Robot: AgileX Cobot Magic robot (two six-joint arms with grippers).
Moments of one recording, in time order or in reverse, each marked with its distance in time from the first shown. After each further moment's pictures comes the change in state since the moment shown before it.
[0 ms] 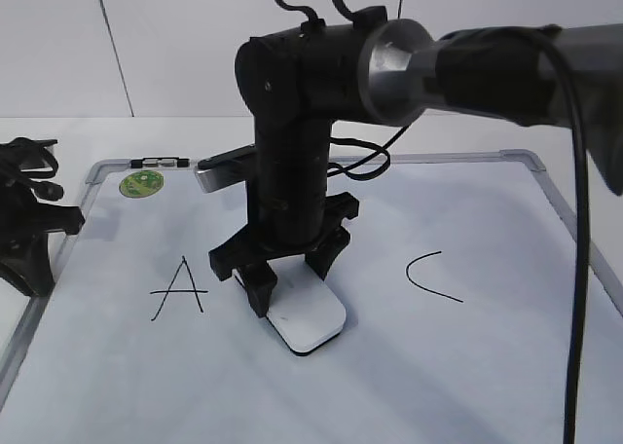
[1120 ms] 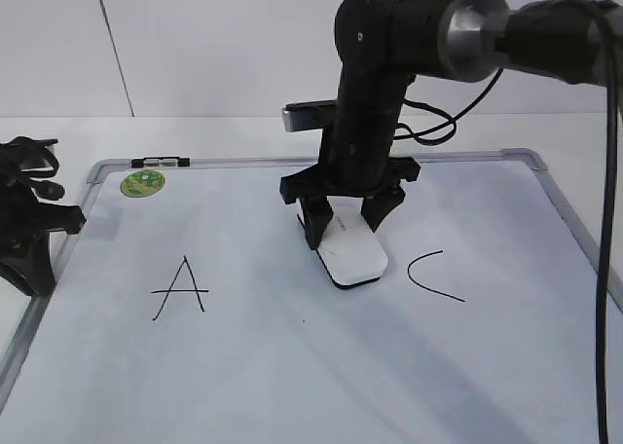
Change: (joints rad) left arm 0.000 0.000 0.000 -0.006 0.000 0.000; right arm -0.209 0.029 -0.083 0.054 0.004 0.017
